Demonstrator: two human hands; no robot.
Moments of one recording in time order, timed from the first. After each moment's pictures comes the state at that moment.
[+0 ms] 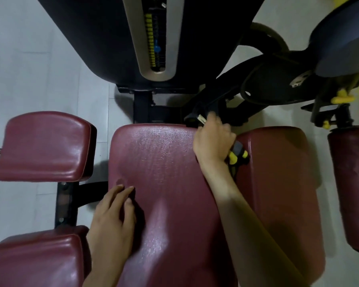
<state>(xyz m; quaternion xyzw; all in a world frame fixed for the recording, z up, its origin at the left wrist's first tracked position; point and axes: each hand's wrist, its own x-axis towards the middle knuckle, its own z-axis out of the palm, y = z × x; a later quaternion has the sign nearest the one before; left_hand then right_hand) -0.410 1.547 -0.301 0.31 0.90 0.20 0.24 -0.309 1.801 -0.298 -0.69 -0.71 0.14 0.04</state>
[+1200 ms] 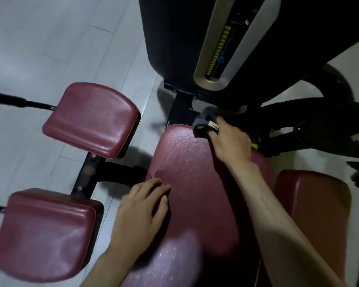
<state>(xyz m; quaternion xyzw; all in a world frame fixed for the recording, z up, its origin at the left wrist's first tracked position) -0.436 1.536 -0.312 0.41 0.85 0.21 0.23 -0.376 1.816 -0.309 -0.44 -0.88 0.14 -0.08</state>
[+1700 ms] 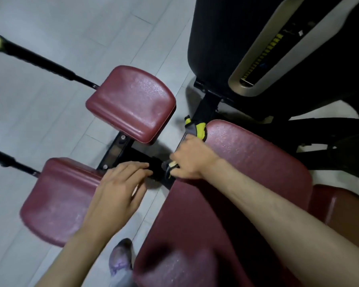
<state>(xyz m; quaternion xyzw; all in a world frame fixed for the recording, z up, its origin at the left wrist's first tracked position) -0.512 1.443 -0.295 0.44 0.86 0.20 0.16 -0.474 1.684 -0.333 0.14 -0.96 -0.04 -0.25</state>
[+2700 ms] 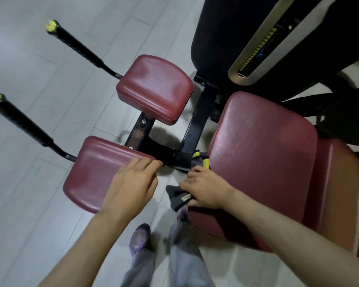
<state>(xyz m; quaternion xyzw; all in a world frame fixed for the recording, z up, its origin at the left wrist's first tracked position) -0.514 1.301 -0.287 0.49 0.85 0.16 0.14 -0.365 1.504 -0.336 0.14 -0.97 0.06 -0.20</state>
